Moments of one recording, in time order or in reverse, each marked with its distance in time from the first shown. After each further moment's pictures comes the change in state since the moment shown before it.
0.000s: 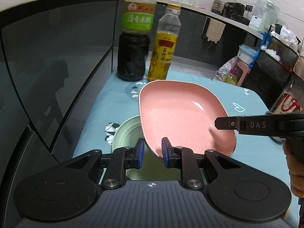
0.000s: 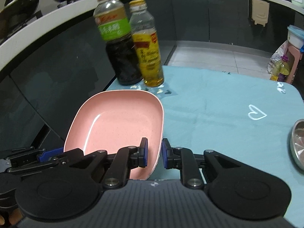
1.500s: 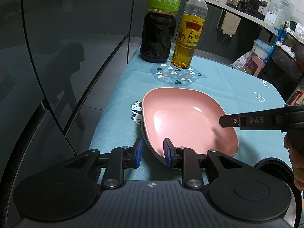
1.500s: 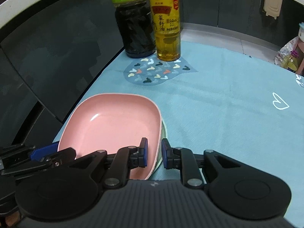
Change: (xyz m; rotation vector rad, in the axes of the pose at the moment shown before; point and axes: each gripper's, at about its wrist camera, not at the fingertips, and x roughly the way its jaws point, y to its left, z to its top) left arm 0.015 0.034 -0.025 -0.042 0.052 0.071; right arm 0.044 0.026 -0.004 -0.033 0.106 -0.020
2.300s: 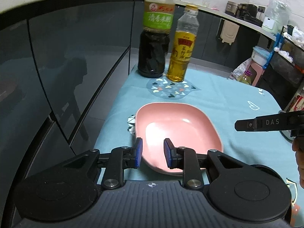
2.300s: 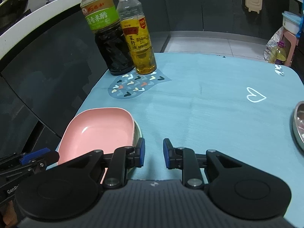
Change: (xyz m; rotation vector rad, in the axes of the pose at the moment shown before) left arm -0.032 -0.022 0.007 0.023 -0.067 0.023; right arm -0.041 -0.044 -0.006 0.114 -0.072 0.009
